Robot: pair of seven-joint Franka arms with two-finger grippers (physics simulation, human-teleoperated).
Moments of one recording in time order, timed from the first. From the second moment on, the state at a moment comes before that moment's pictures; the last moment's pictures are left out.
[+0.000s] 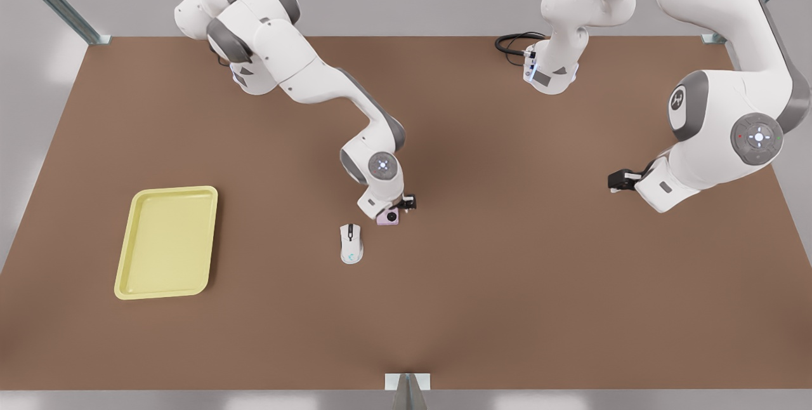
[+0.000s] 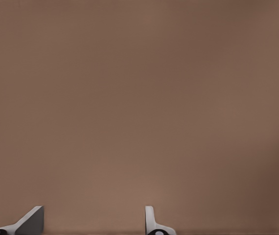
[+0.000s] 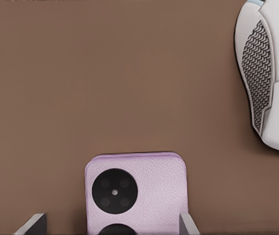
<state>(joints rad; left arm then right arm) -0.05 0.24 -0.01 -1.44 0.03 1.52 0.05 0.68 0.80 0.09 -1.57 -0.04 2.38 0.79</state>
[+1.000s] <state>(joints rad) -0.05 0.24 -0.01 -1.43 0.03 1.52 0.10 0.67 0.79 0.09 -1.64 -0.04 2.46 0.85</state>
